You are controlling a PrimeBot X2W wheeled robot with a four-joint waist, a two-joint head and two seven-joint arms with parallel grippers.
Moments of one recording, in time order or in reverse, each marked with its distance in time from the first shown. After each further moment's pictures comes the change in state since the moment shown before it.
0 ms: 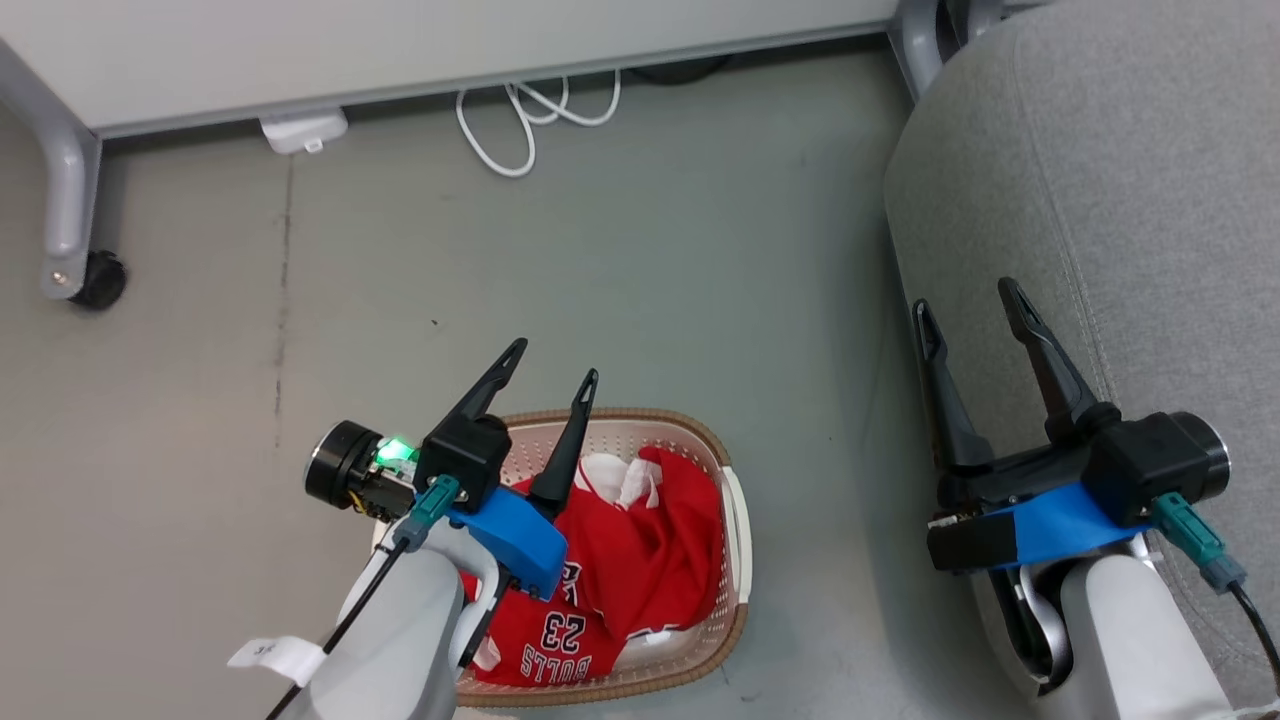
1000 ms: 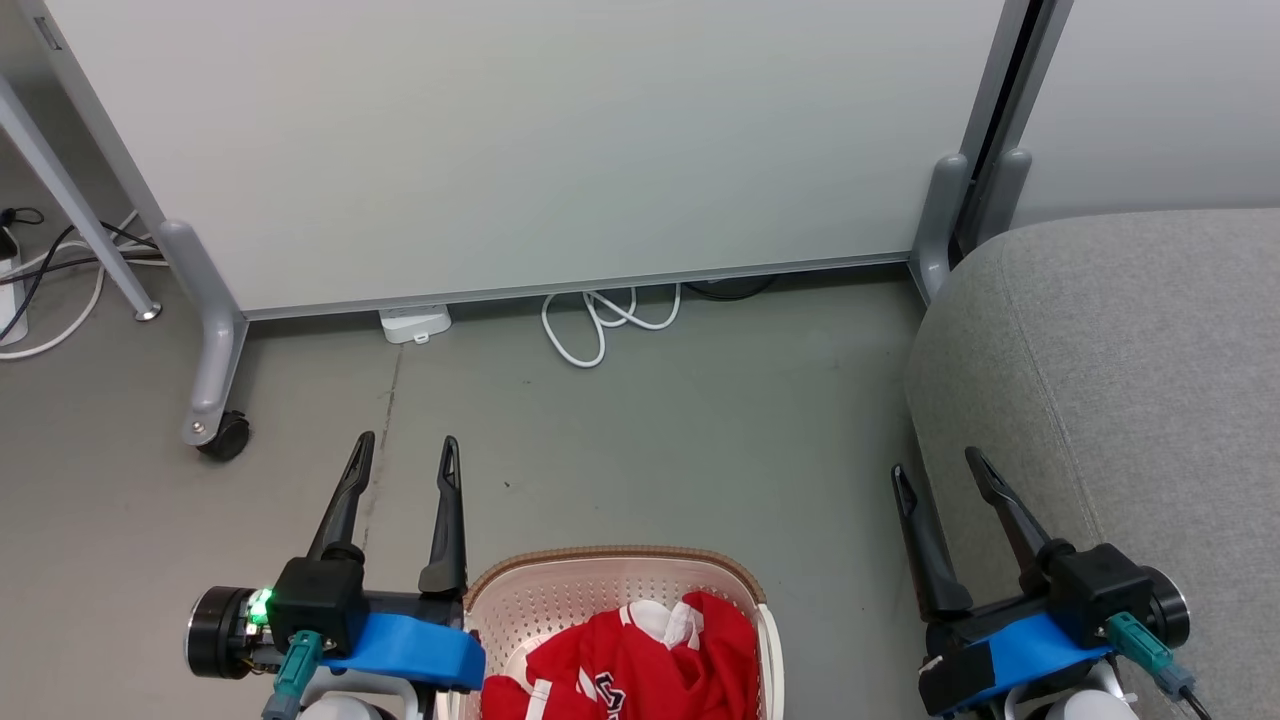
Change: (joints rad) left arm 0.345 -0.036 0.242 -0.350 0.009 0.106 0.001; right arm 0.182 0.001 0.026 0.066 0.023 0.000 0.000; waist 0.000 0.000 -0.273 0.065
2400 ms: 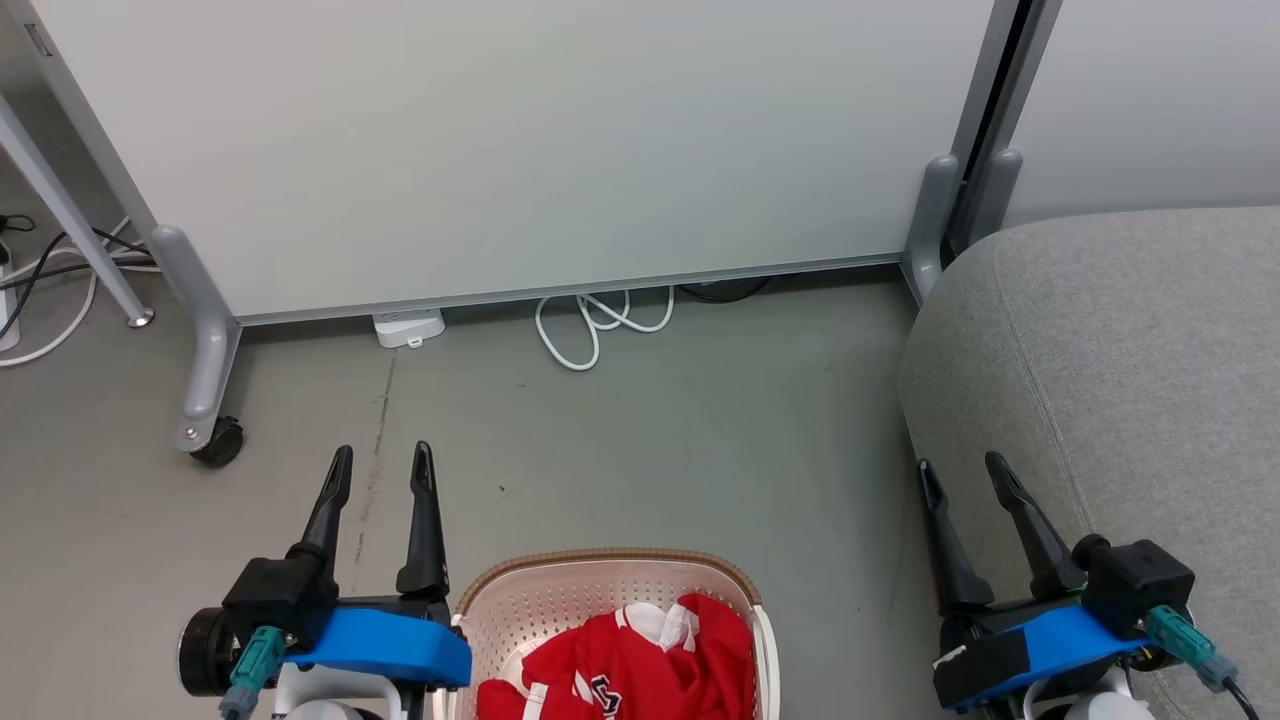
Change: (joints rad) left arm 0.010 -0.002 0.022 0.000 -0.144 -0.009 0.040; right arm 0.010 0.002 -0.021 -0.012 0.162 0.000 0.042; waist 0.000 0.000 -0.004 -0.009
